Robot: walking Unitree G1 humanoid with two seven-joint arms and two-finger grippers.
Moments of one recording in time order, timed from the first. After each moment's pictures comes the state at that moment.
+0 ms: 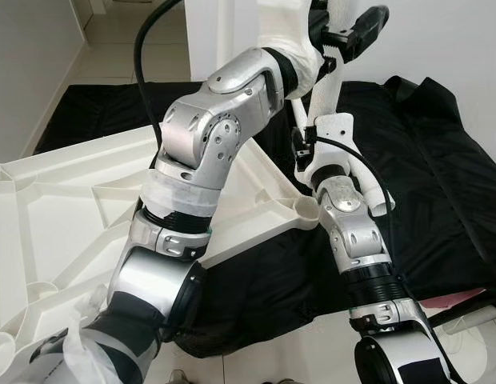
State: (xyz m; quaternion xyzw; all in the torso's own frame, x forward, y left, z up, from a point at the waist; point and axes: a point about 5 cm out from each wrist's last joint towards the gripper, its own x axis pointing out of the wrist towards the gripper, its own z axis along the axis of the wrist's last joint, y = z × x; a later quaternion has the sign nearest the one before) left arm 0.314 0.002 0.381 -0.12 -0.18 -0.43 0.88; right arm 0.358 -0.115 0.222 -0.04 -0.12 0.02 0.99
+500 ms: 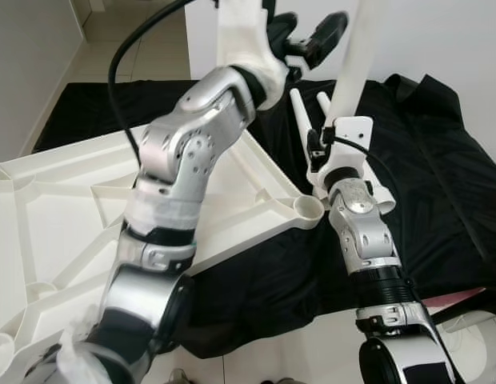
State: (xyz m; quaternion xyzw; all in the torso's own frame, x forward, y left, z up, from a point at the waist) left arm 0.332 0.048 0.325 -0.12 -0.13 -0.35 0.92; right arm 0.355 -0.140 0.215 -0.01 -0.11 -0.02 0.99
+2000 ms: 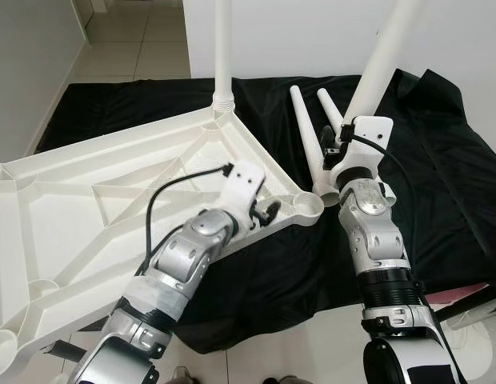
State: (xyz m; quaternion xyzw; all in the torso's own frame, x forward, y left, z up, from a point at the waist) left arm 0.320 0.031 0.165 0.08 0.09 -0.36 0.93; right arm 0.354 -0.149 0.223 0.00 -0.14 -0.03 0.99
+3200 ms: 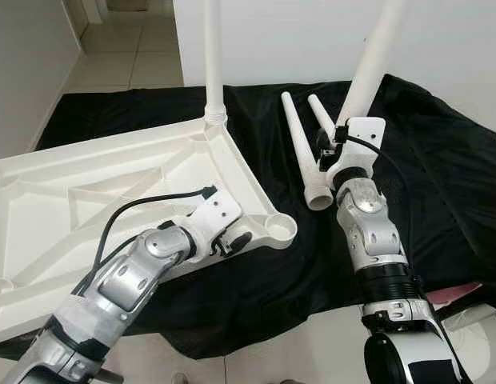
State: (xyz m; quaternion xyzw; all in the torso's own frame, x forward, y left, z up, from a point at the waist) left arm 0.291 0.087 0.148 0.23 0.11 -0.43 0.87; right arm 0.362 -0.143 0.217 -0.01 -0.12 0.00 0.99
